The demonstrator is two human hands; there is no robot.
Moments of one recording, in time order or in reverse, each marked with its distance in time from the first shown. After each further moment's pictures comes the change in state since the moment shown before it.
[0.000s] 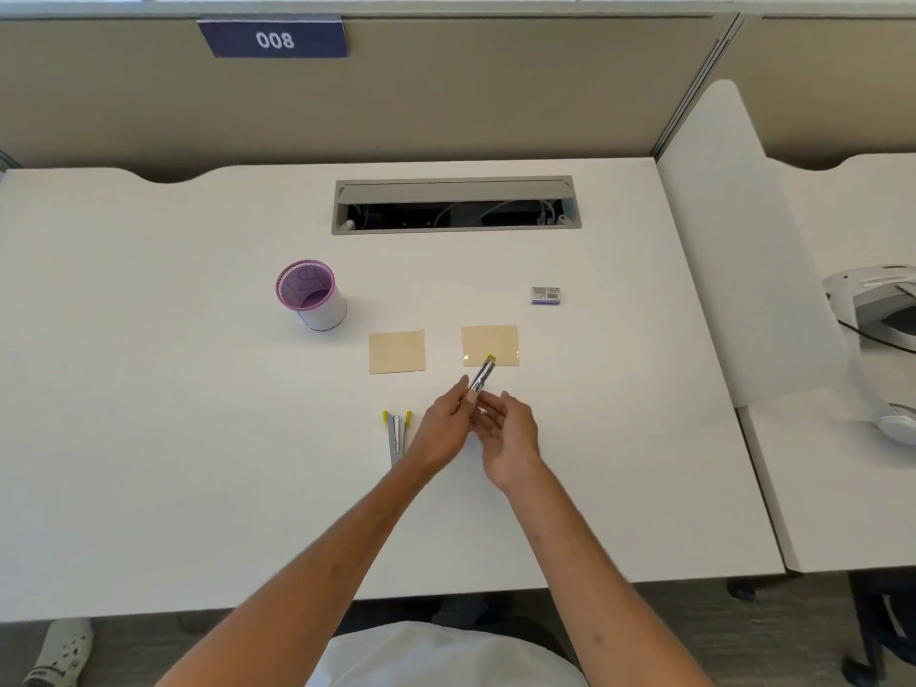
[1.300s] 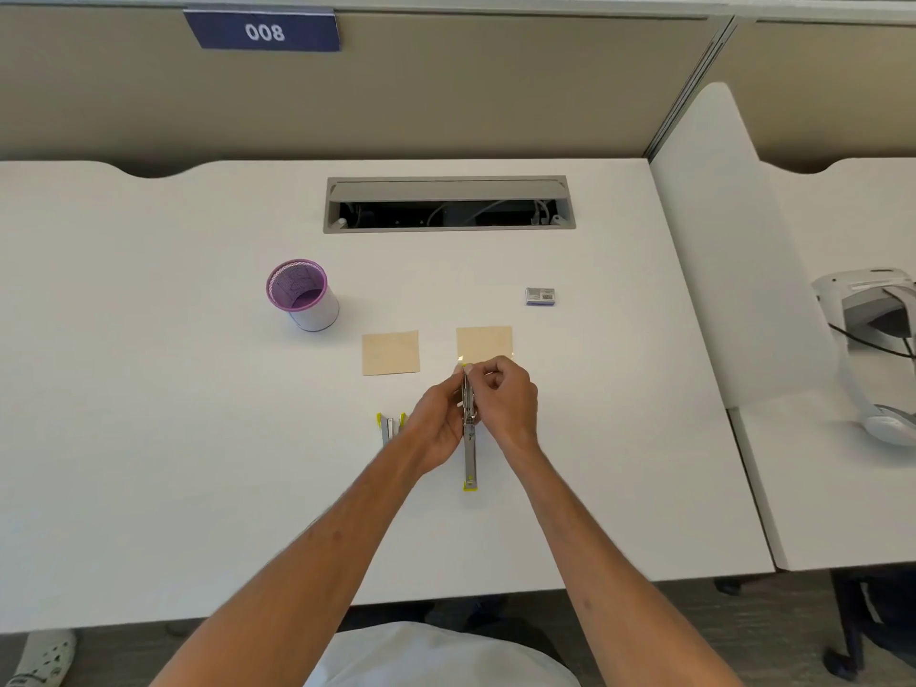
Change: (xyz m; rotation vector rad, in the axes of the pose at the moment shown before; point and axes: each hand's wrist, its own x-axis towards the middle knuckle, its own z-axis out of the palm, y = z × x) left_hand 0.023 0.015 -0.002 -0.878 -0.087 -0.344; right_hand 0.014 -0.024 0.016 -1.011 0.050 -0.670
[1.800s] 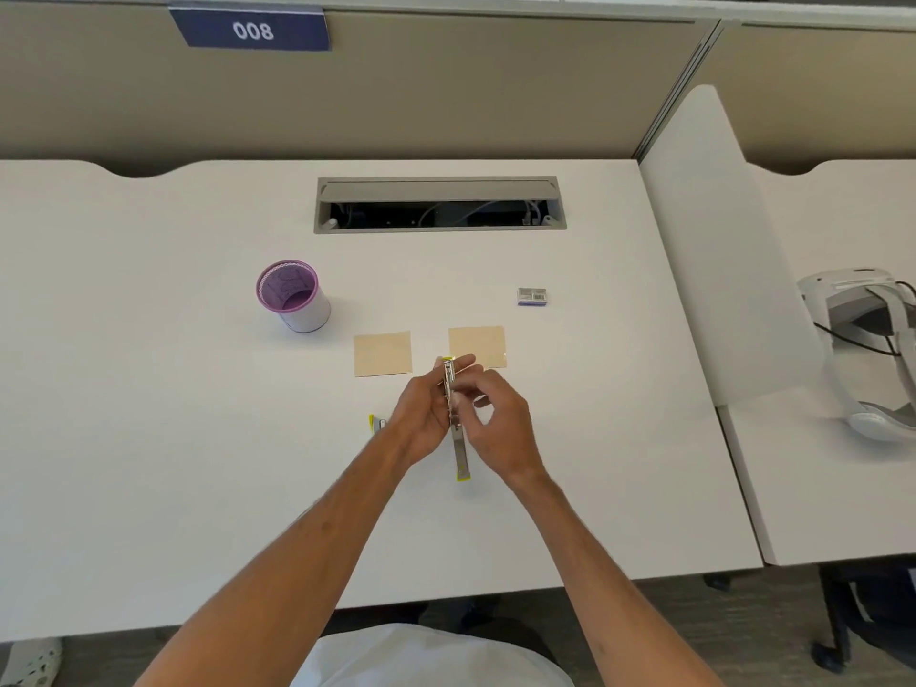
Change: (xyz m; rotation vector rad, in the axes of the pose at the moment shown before) left_hand 0.006 0.013 -0.004 -0.097 -0.028 0.001; right_hand -0.029 0.016 -0.017 -0.053 -0.119 -0.487
